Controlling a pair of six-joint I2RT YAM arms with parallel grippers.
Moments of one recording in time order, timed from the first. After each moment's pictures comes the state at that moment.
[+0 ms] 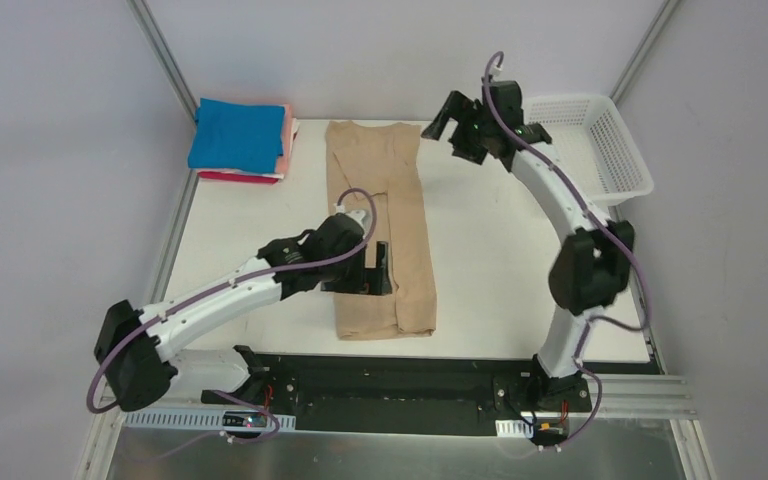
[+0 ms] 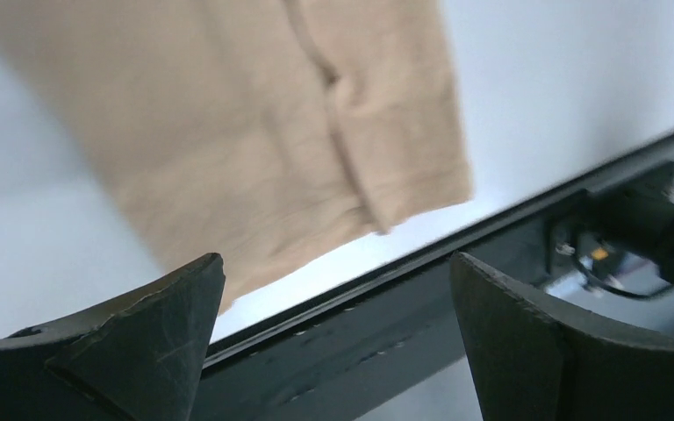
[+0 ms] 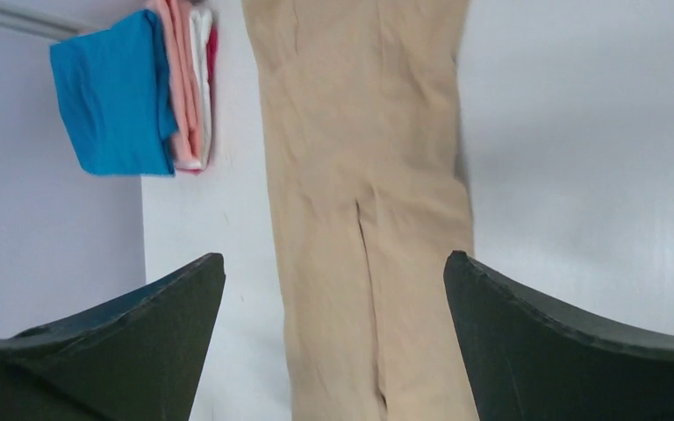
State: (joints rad) left arm -0.86 1.26 0.99 -0.60 0.04 -0.71; right arm 0.33 1.97 1.89 -0.51 -0.21 0.67
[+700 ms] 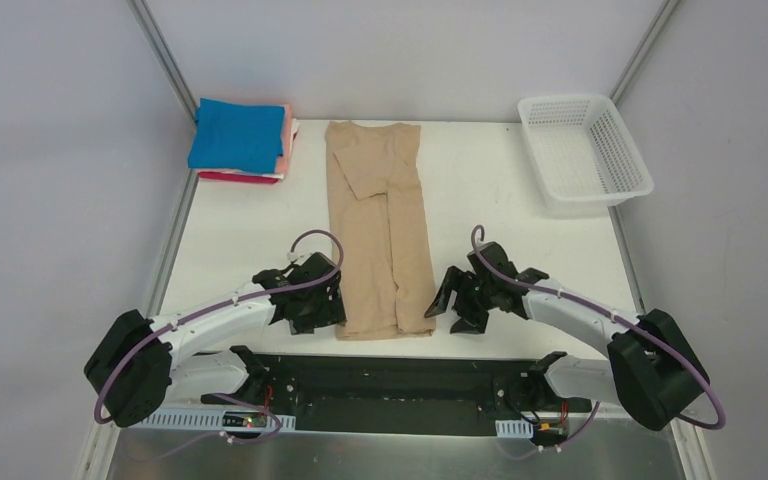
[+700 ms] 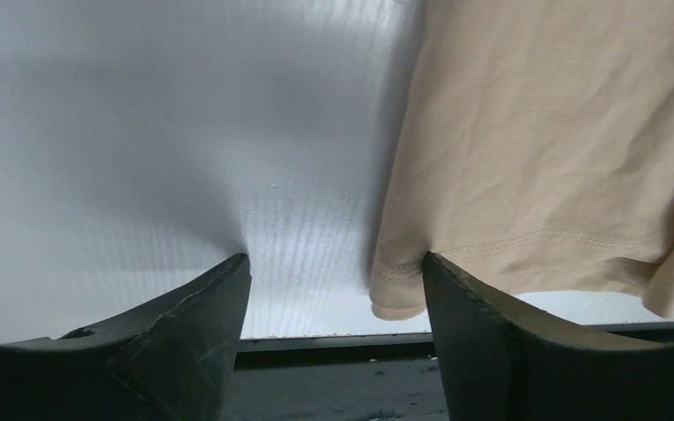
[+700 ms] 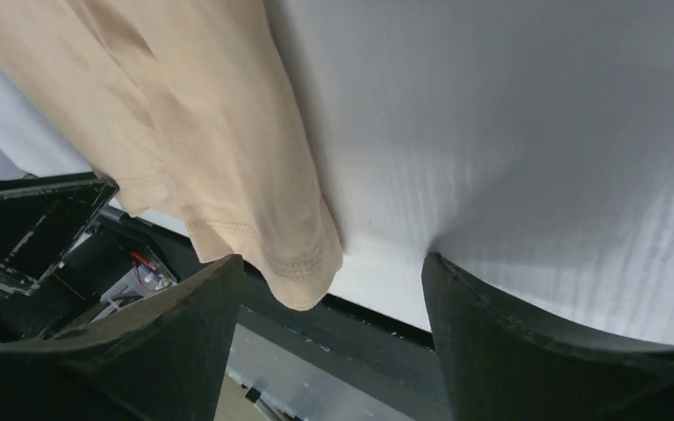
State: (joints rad) left arm -0.77 1.13 0.56 -0.65 -0.12 -0.98; right arm 0.60 1.22 0.55 -0.41 -0.32 0.96
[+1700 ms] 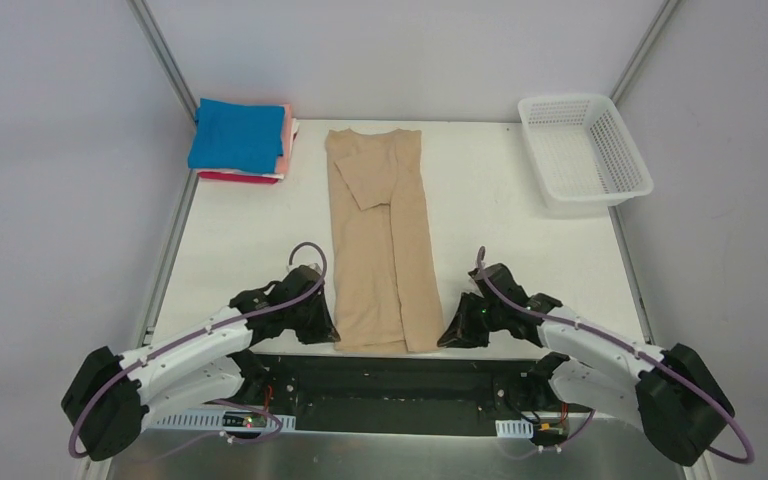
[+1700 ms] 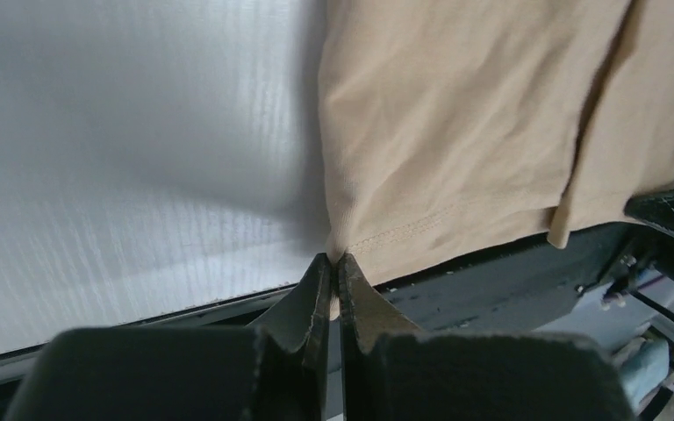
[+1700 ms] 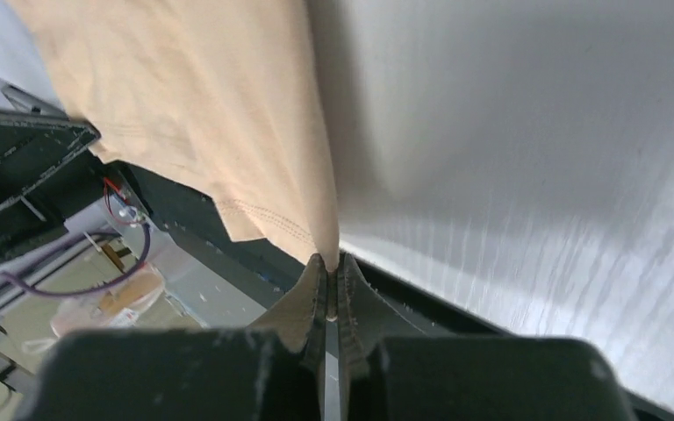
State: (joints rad) left arm -0.77 0.95 0.43 -0.55 0.06 -1.02; right arm 0.70 1.06 0.35 -0.32 -0.41 1.01
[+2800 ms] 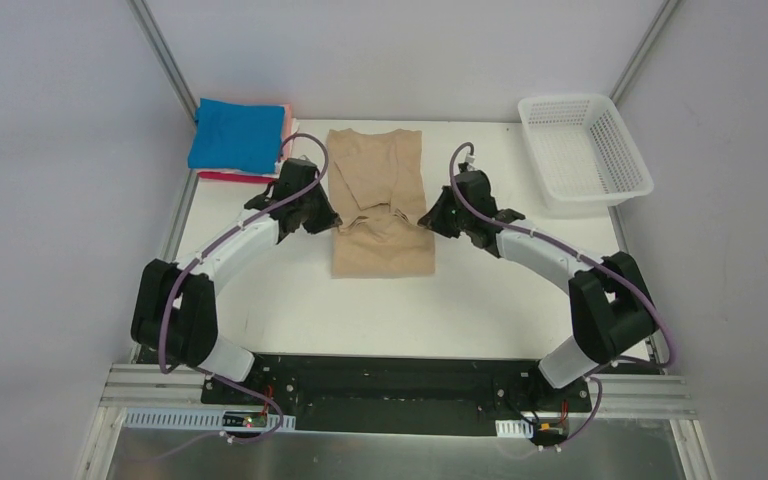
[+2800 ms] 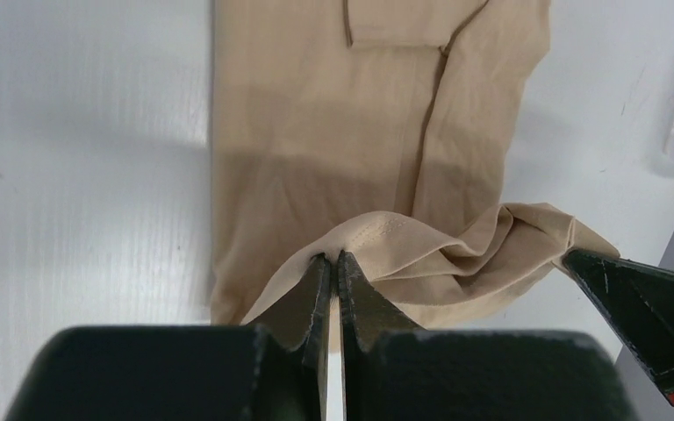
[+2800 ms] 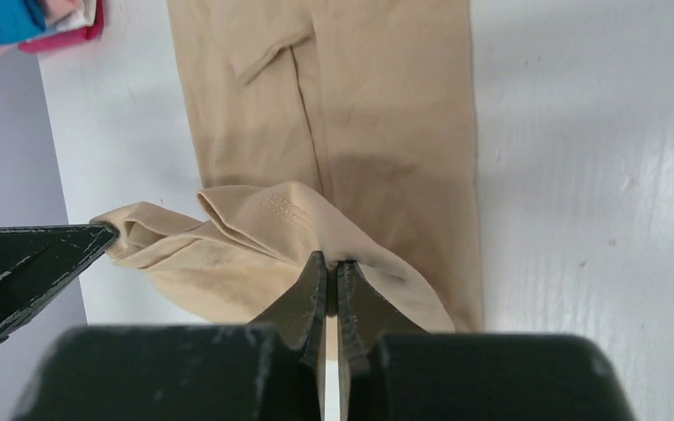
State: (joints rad) left arm -0.37 1.45 1.00 -0.35 0.03 -0.79; right arm 0.56 1.55 0.98 -0.12 -0.05 0.82
